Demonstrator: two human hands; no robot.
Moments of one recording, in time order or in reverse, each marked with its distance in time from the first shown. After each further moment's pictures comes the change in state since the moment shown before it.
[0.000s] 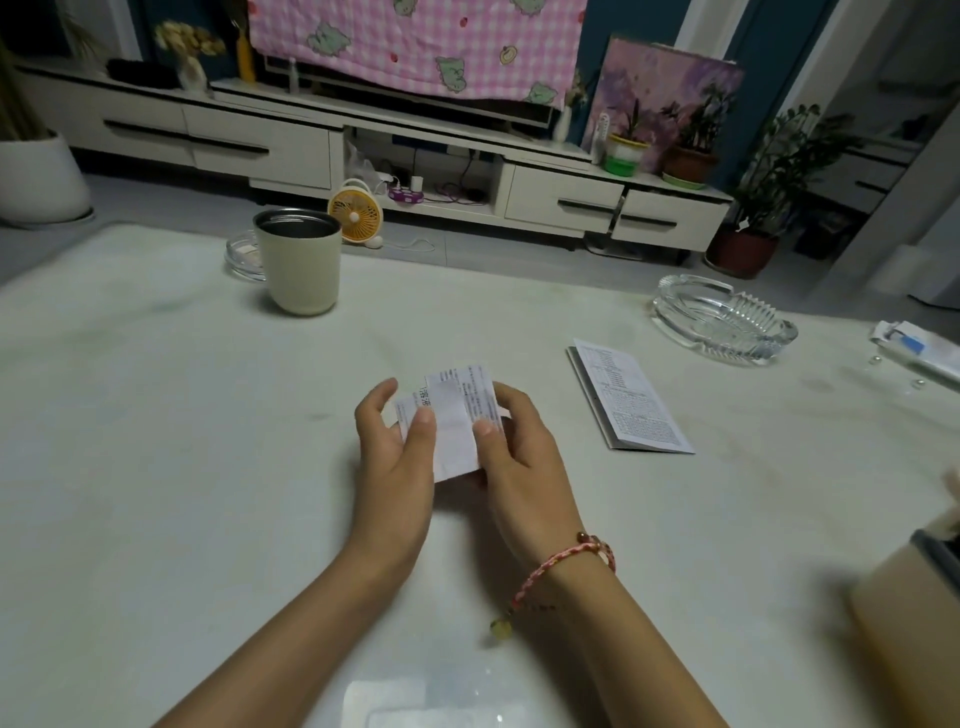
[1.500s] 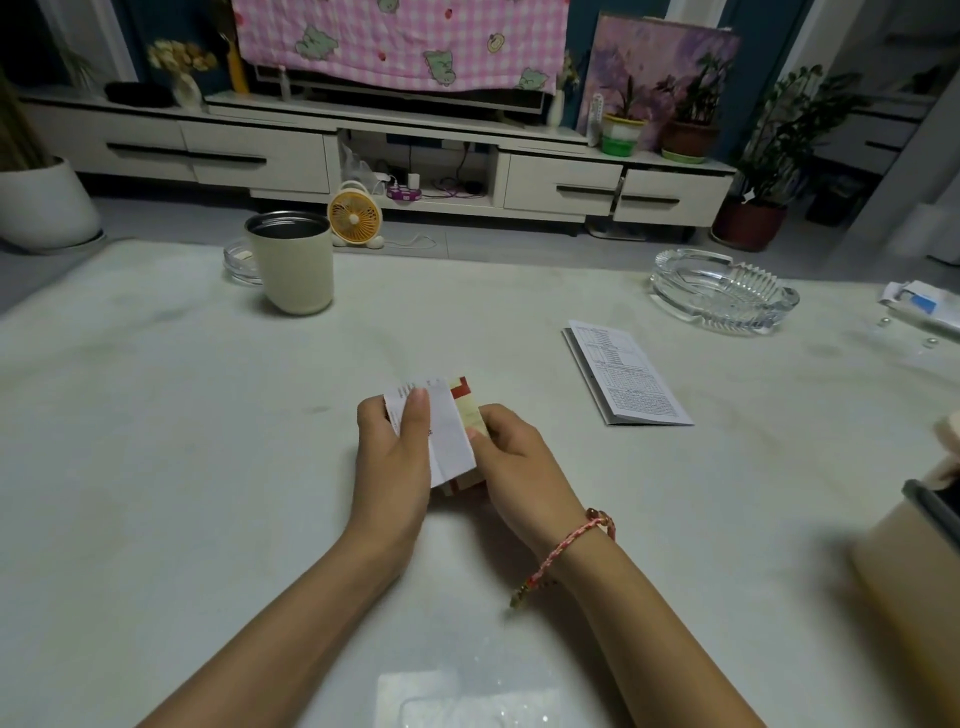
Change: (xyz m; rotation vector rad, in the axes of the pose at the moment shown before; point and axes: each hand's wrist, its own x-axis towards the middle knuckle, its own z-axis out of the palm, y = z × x) left_hand -0.001 -0.002 0.001 0.114 0.045 -0.039; right_hand -0.003 0.005 -0.009 -0.058 -0.127 0.127
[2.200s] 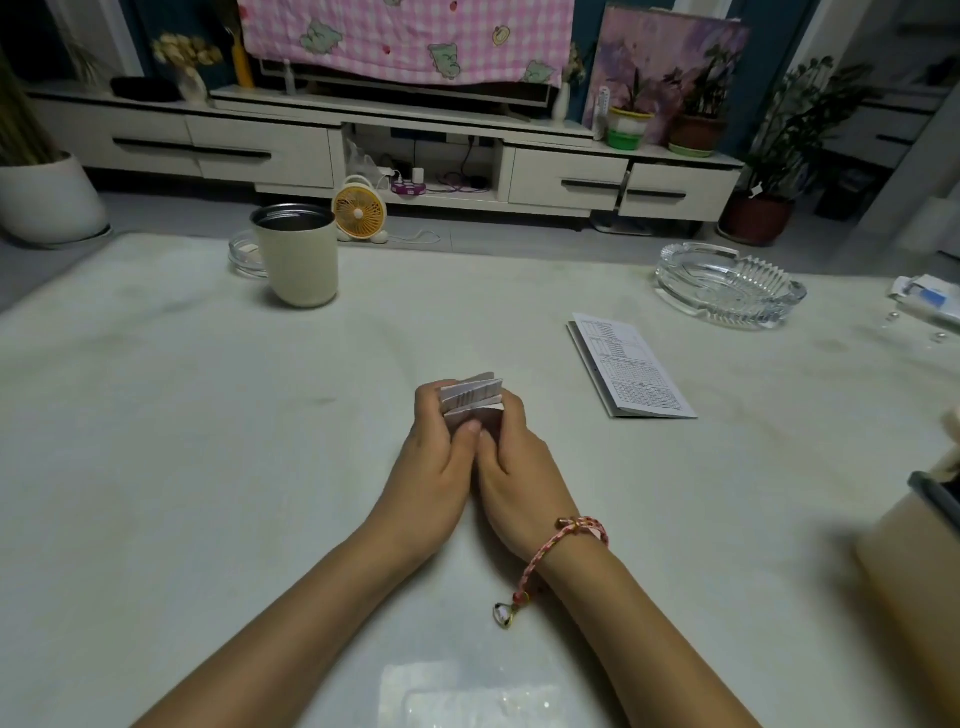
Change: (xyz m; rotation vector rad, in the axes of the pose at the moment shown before) left_hand -0.006 -0.011 -0.004 0.299 -0.385 0.265; right_hand -0.004 0.014 0.002 -0.327 0.100 -0.179
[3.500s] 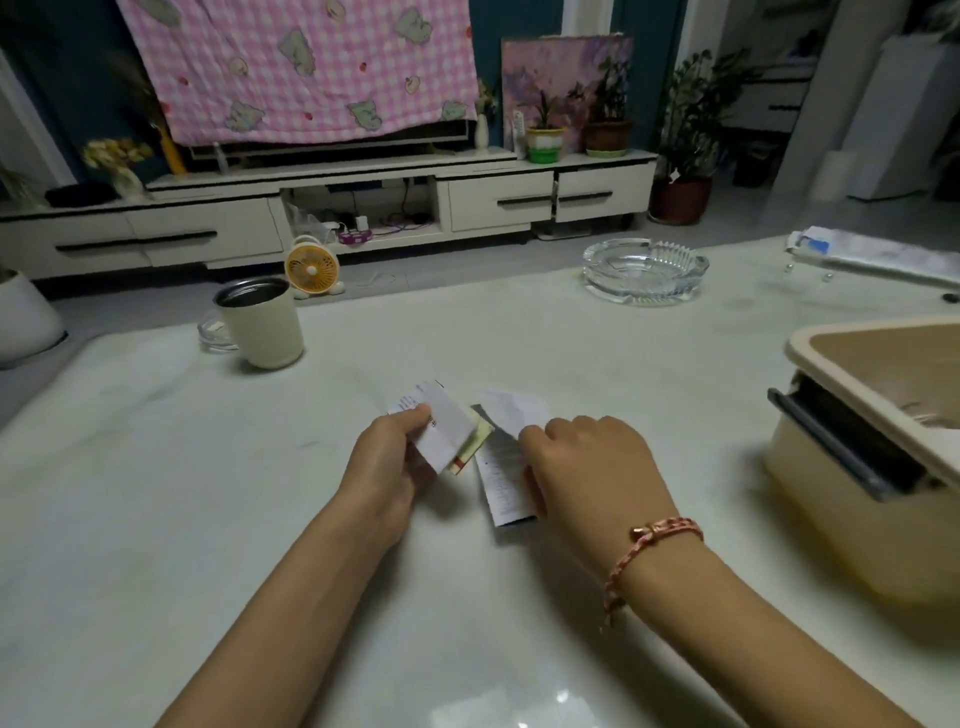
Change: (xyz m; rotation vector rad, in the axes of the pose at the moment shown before) left_hand 0.013 0.045 -0.010 -0.518 0.056 -0.619; right_hand -0.059 -0.037 -0.076 -0.955 0.295 -0.251
